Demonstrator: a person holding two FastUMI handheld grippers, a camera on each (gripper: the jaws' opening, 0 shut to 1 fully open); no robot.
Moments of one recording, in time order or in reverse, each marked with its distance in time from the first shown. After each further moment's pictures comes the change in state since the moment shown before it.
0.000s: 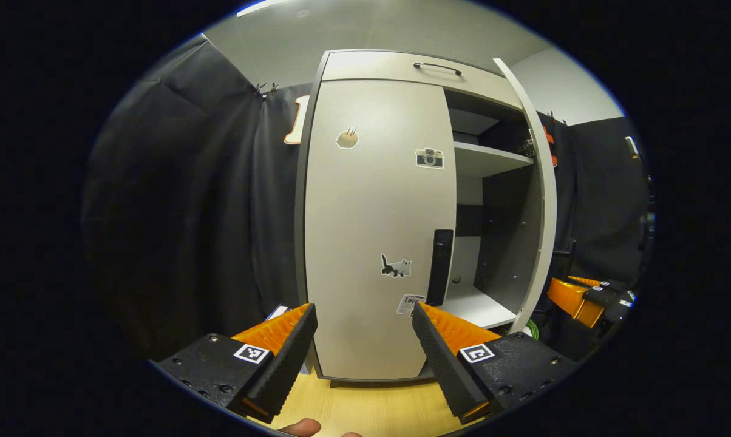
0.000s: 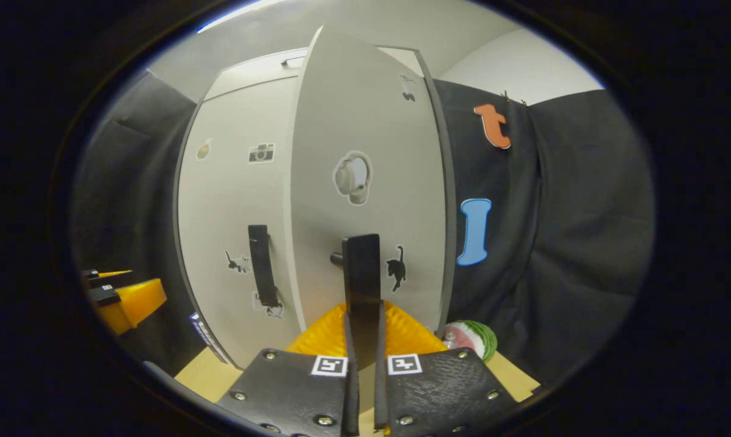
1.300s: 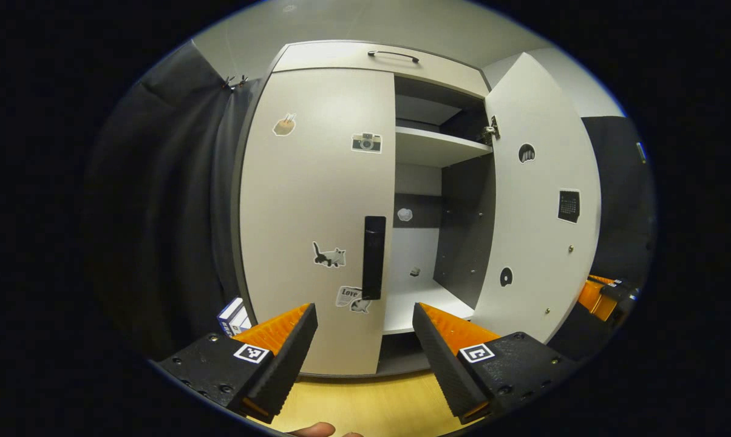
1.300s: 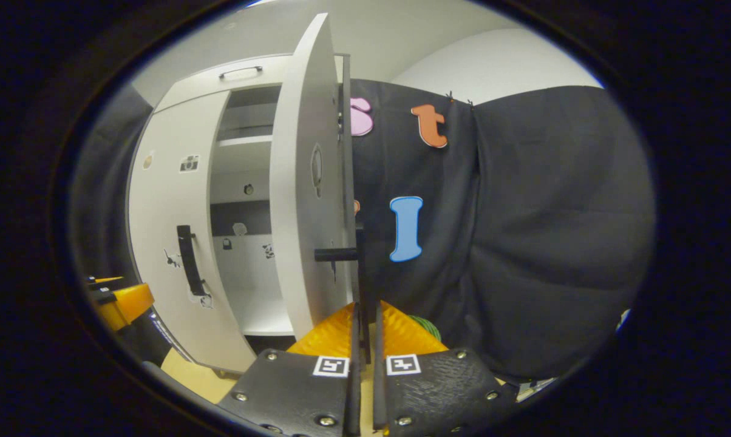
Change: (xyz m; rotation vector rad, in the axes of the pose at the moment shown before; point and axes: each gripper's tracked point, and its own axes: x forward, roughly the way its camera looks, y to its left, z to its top) left arm 0.009 -0.094 -0.017 -0.010 0.043 -0.151; right arm -0.019 -0.112 -0.002 0.011 -0.015 -0.259
